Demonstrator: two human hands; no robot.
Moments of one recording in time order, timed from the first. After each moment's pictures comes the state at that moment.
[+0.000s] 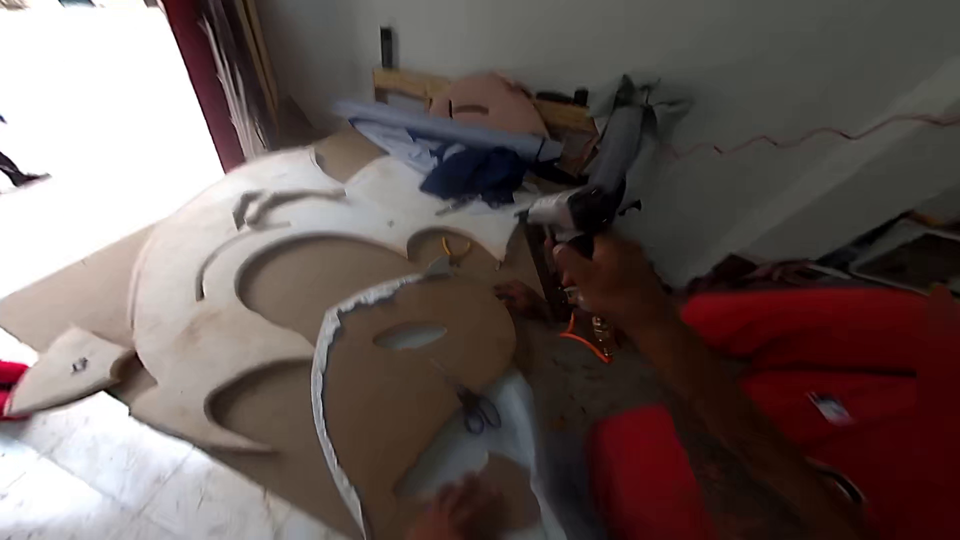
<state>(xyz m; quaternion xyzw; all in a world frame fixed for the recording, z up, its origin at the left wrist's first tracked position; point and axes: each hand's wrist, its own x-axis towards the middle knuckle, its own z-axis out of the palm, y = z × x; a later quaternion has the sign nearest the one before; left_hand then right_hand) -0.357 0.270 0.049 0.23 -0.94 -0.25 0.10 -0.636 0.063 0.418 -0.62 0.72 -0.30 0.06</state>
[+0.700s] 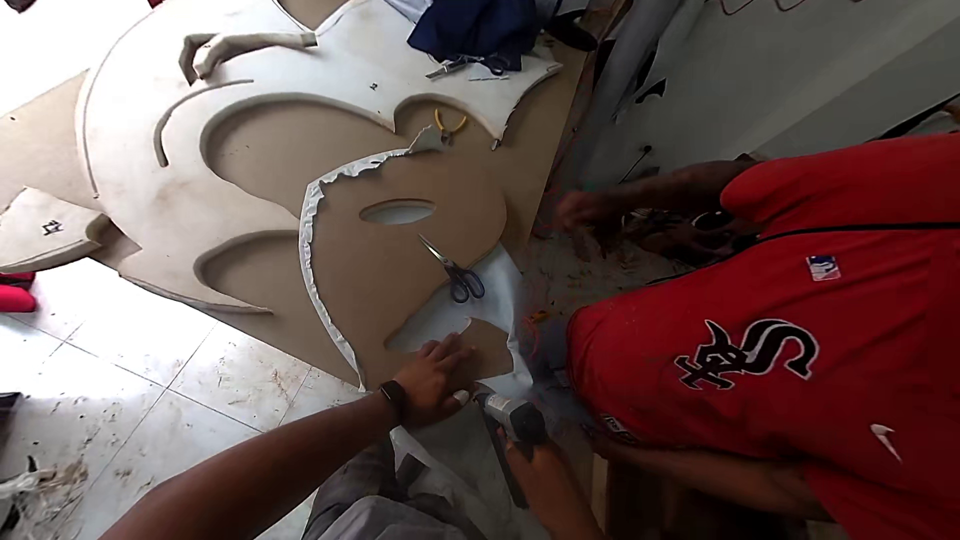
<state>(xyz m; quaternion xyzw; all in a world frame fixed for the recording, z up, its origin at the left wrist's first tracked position) -0.353 0.270 0.062 0.18 -0.96 -0.21 0.02 -0.544 0.485 0.140 -0.50 0.80 -0.17 0.28</state>
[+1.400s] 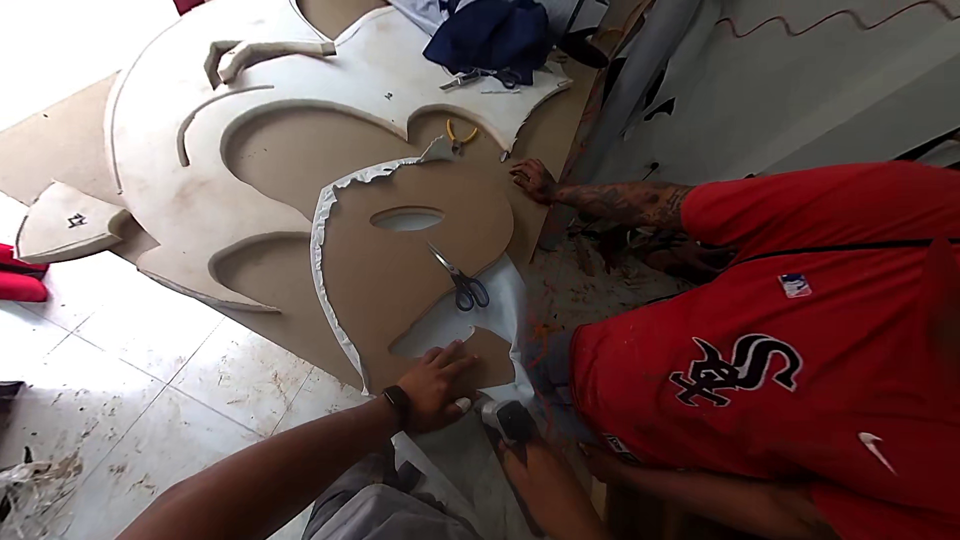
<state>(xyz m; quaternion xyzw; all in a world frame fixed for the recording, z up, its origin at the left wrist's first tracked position) -0.354 0.271 0.054 0.18 -0.96 -0.22 0.02 -0.543 0.463 0.167 -0.52 0.80 -0.03 0.30</state>
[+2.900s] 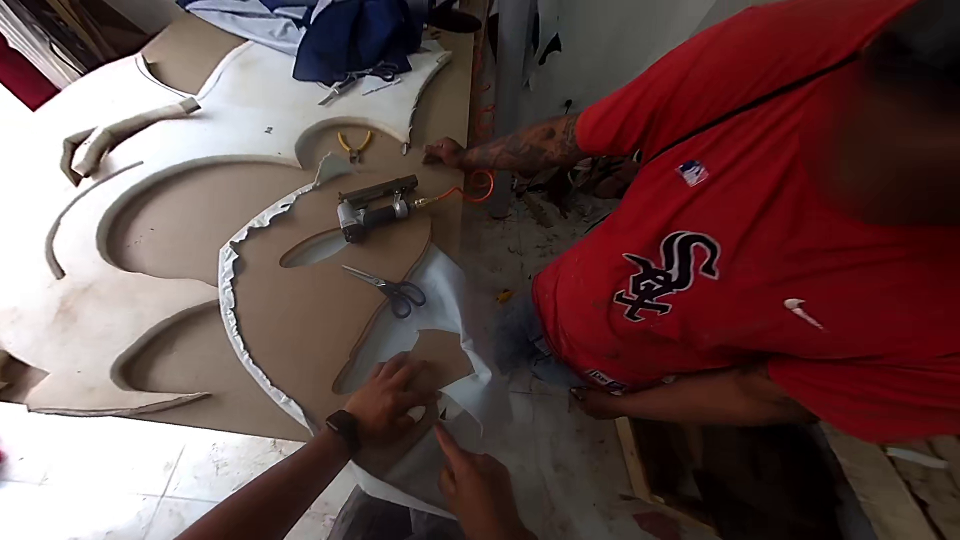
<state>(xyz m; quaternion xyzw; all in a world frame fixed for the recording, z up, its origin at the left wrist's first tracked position) -0.360 0.242 0.051 0.13 -0.97 -0.20 0.00 -0.484 0.475 0.079 -0.53 0.82 -0.10 0.18</state>
